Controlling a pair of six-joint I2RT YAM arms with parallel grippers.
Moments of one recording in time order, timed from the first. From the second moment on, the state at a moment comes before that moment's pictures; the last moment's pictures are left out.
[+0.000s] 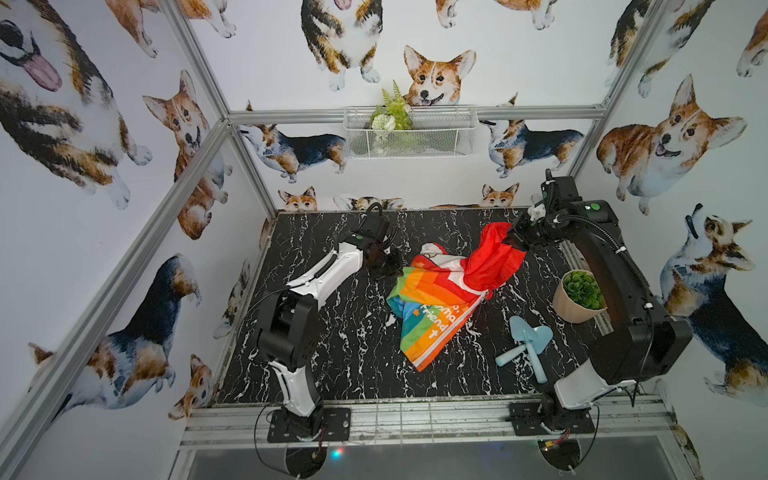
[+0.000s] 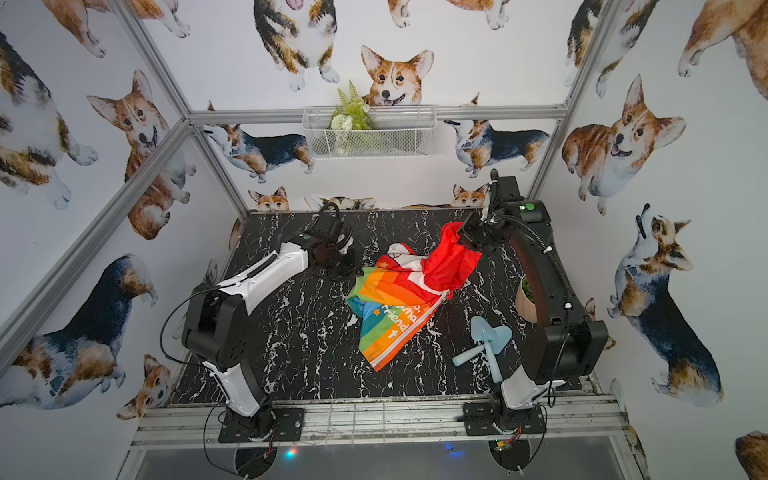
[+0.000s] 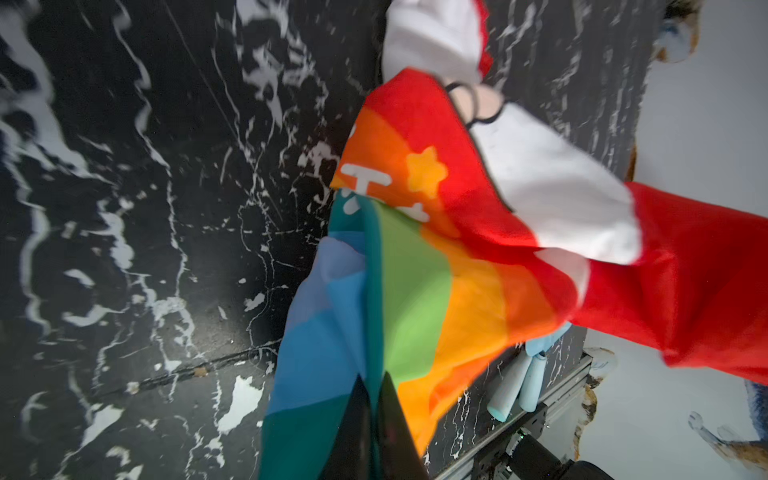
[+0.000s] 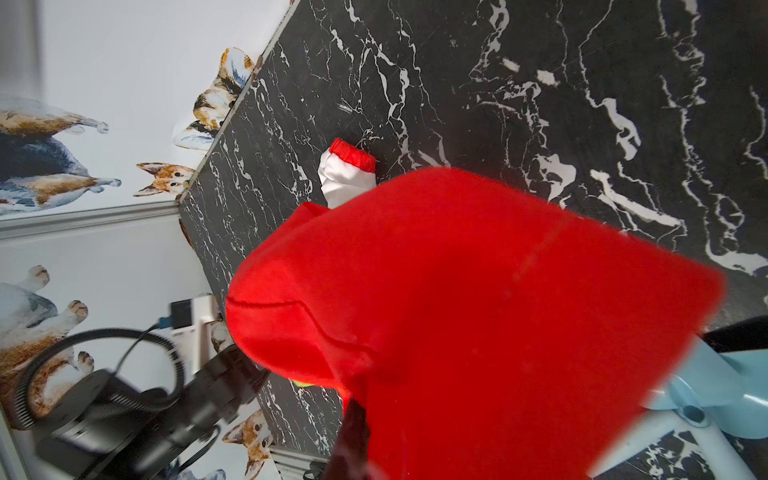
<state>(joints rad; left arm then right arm) -0.45 1.76 1.52 -0.82 0.37 -0.60 0.13 1.58 1.75 -1.21 -0.38 0.76</state>
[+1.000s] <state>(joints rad) -0.35 1.71 1.49 -1.00 0.39 -0.59 0.09 1.52 1.56 -1.22 -0.33 0.76</state>
